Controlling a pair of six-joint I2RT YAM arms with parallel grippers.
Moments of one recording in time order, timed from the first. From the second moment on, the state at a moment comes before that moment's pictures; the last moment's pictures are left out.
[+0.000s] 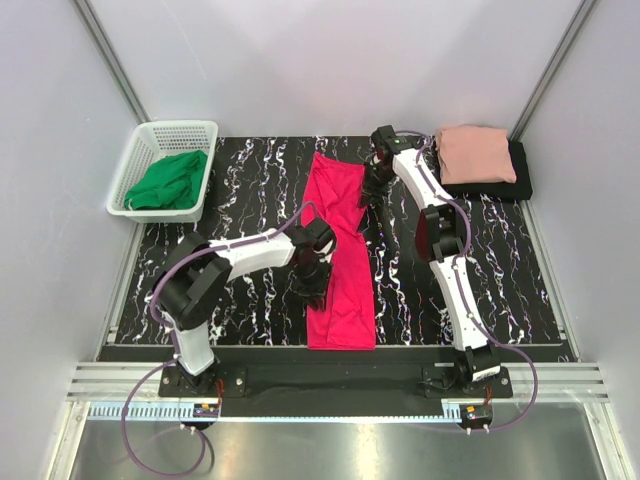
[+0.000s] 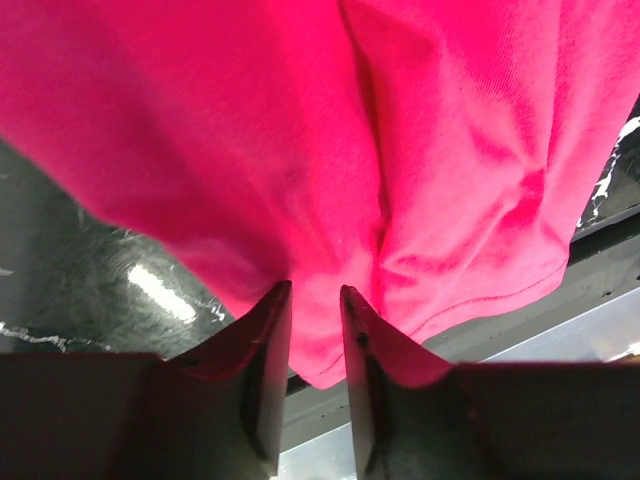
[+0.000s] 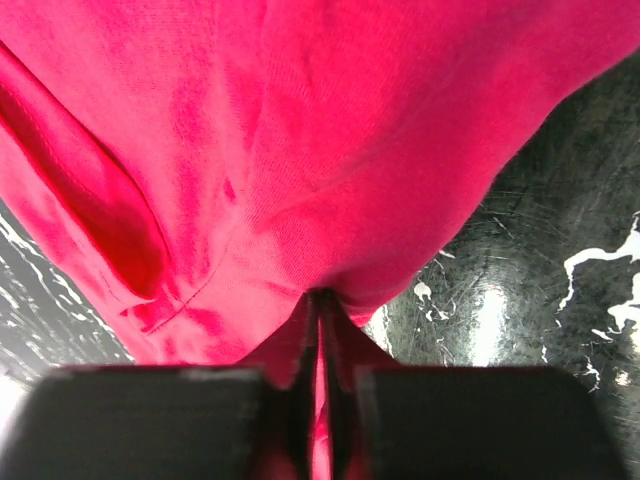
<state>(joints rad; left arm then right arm) -0.77 1.81 1.14 -0.72 0.33 -0.54 0.30 2.74 2.66 -1.17 -0.31 0.47</state>
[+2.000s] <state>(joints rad) -0.66 1.37 0.94 -0.71 0.29 -0.56 0.25 1.97 2.14 -1.08 -0.51 0.49</state>
